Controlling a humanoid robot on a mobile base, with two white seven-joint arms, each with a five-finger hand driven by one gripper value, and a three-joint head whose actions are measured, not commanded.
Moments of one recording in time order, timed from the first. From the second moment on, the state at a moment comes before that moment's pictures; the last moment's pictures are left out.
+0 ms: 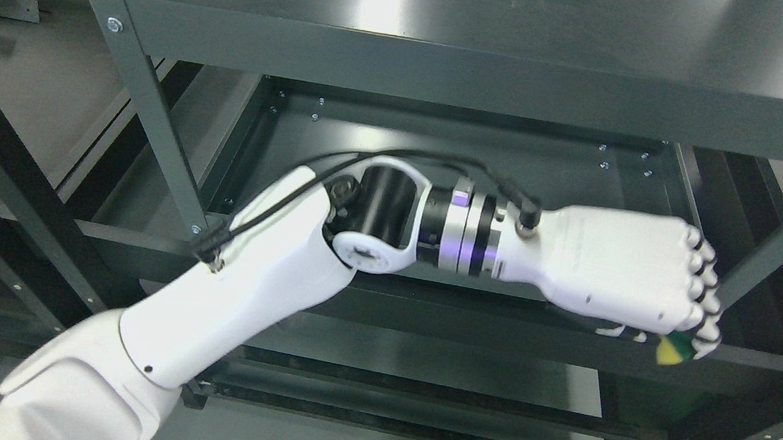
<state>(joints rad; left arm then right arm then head) -1.01 0.02 -0.86 -1.43 -0.56 -0.79 -0.31 -0.07 0.00 -0.21 0.00 -0.11 0.08 -0.07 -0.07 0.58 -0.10</state>
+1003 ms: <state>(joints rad) -0.17 0.00 -0.30 -1.60 -0.06 -0.37 0.06 -0.07 0.00 -0.21 0.00 -0.11 0.08 -0.07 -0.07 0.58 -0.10</state>
